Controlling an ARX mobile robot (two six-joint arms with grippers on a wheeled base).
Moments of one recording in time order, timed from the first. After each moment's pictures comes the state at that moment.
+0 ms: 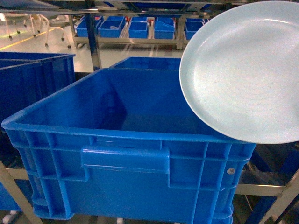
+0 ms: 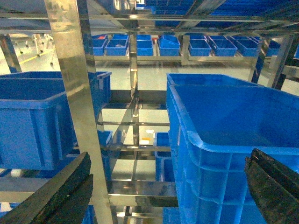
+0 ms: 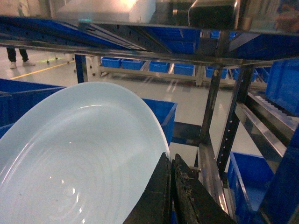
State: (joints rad) left arm 0.00 0.01 0.01 0.00 0.00 0.00; right arm 0.15 1.38 0.38 1.10 -0.06 -0.01
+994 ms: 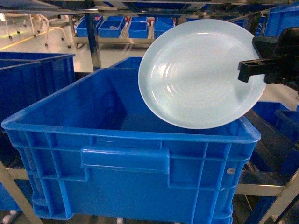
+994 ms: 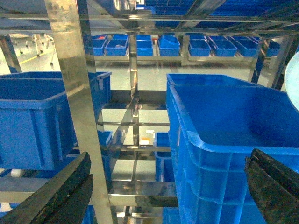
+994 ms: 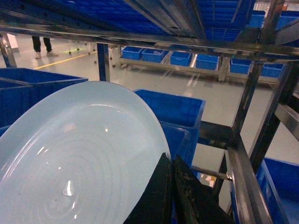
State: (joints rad) left arm 0.00 0.01 0.01 0.00 0.00 0.00; right arm 0.25 1.71 0.63 1.14 -0.05 -0.02
